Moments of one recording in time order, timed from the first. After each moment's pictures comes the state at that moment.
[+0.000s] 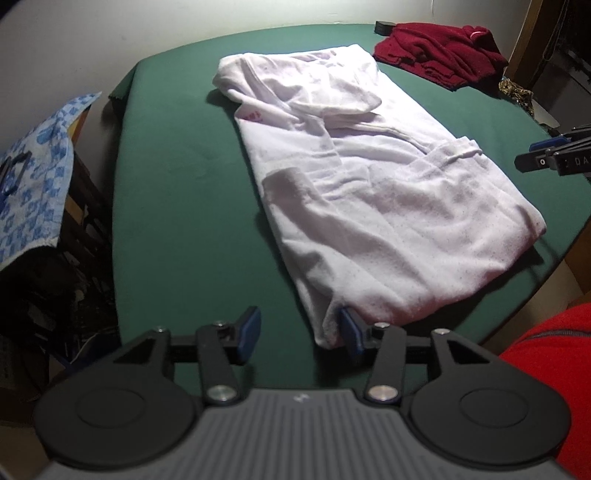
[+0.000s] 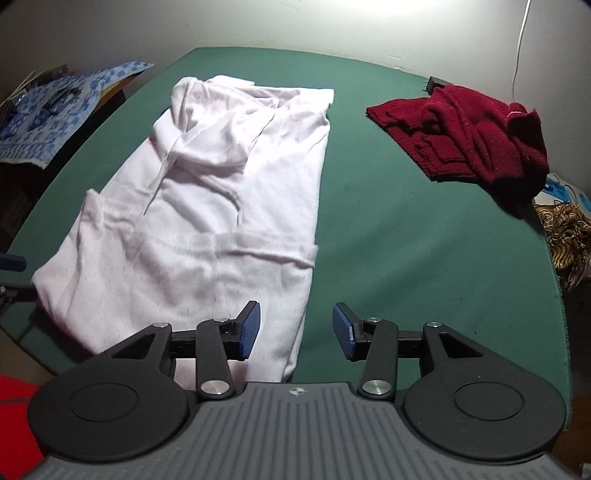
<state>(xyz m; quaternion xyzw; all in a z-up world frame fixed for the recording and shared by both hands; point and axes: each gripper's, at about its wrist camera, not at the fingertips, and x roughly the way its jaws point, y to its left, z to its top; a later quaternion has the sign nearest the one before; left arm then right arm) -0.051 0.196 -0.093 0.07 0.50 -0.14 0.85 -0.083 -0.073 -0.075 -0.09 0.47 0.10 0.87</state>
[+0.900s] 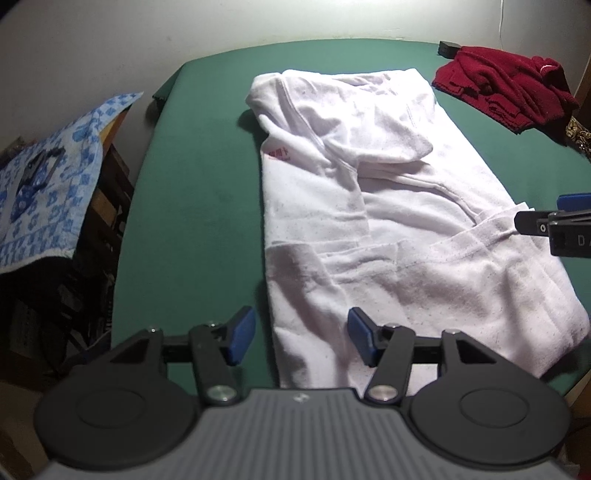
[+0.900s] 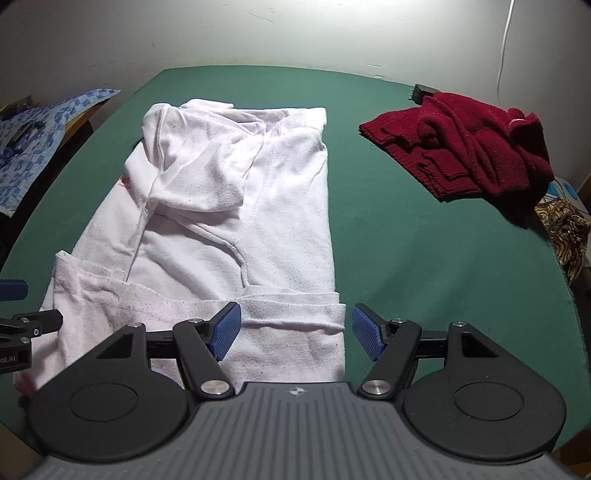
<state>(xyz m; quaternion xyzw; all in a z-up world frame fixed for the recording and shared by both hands) 0.020 0.148 -0.098 0.05 0.49 -0.03 0.87 -0.049 -0.034 -0.089 -0.07 0.44 0.06 0.89</state>
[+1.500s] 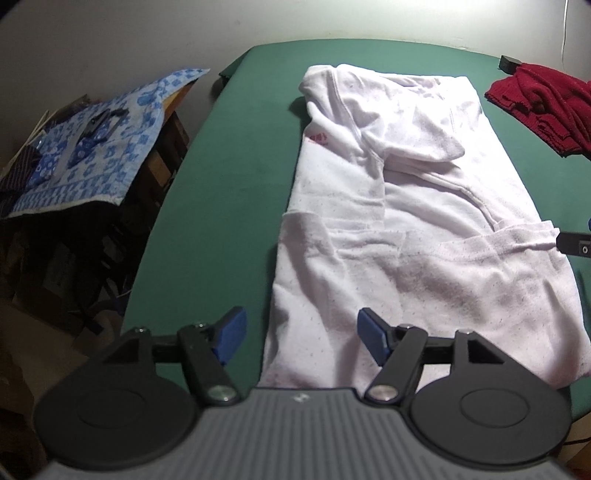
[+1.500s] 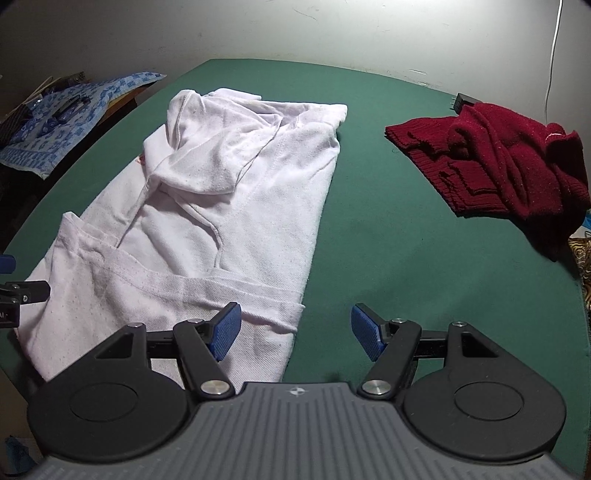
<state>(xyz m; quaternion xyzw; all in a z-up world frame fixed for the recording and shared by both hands) -0.006 0.121 -0.093 0.02 0.49 0.09 0.87 -0.039 -0.096 -0.098 -0.08 0.43 0.17 0.88</state>
